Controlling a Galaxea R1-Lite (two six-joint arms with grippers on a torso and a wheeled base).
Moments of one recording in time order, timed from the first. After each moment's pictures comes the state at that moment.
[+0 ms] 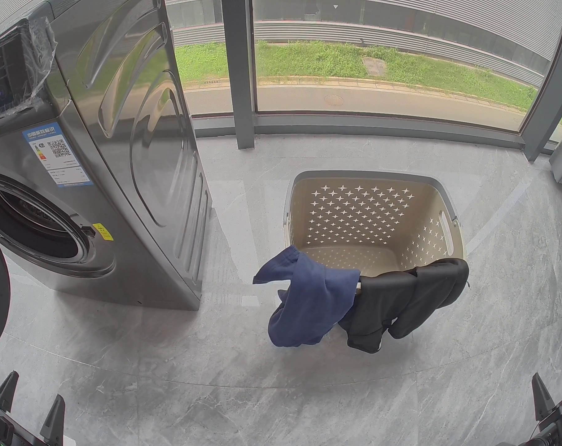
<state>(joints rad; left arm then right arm) 0.00 0.02 -0.02 0.01 -0.01 -0.03 0.00 0.02 -0.02 0.00 0.01 -0.02</state>
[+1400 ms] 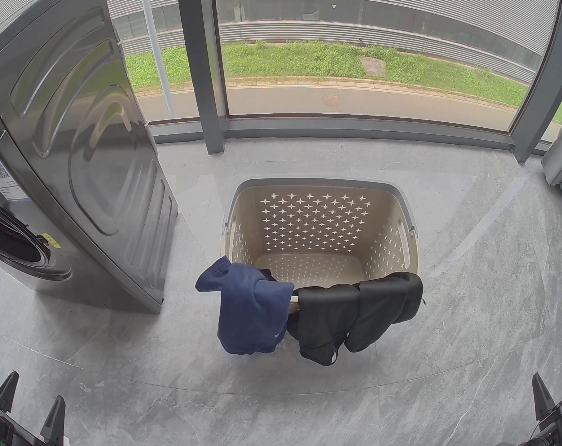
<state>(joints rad) 0.00 0.02 -0.02 0.01 -0.01 -0.03 0.00 0.02 -0.02 0.00 0.01 -0.02</state>
